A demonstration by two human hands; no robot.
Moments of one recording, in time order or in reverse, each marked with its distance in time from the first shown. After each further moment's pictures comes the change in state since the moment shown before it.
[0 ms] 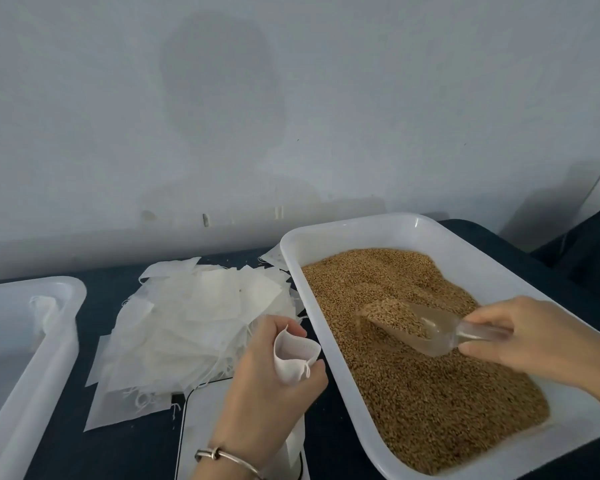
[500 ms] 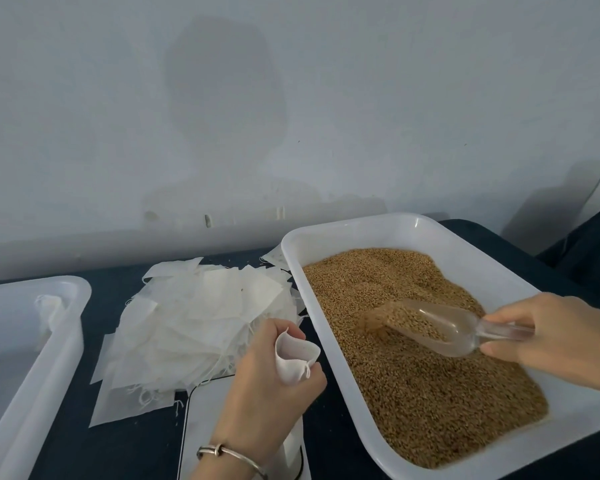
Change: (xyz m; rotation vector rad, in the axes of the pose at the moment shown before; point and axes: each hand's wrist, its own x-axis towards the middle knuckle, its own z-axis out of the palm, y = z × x) left_hand -0.001 -0.006 0.000 0.045 -0.051 -0.016; right_hand -0.015 0.009 -0.009 -0.018 0.103 0.040
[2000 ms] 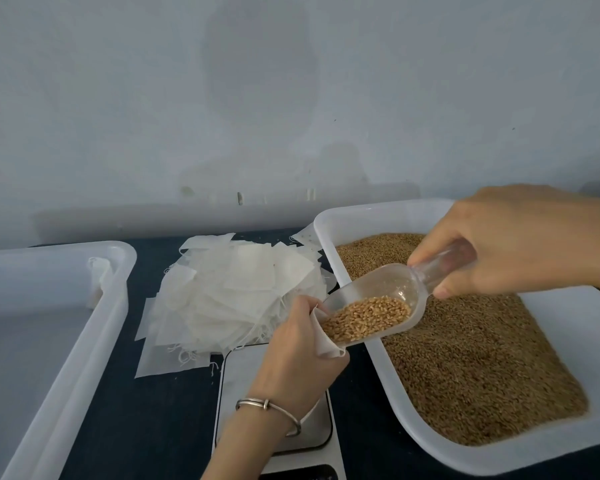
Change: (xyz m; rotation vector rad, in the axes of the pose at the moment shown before) left_hand 0.007 -0.023 0.001 0.195 -0.024 0.083; right_hand 0.008 -0.124 -0.048 -0.319 -0.076 -0.584
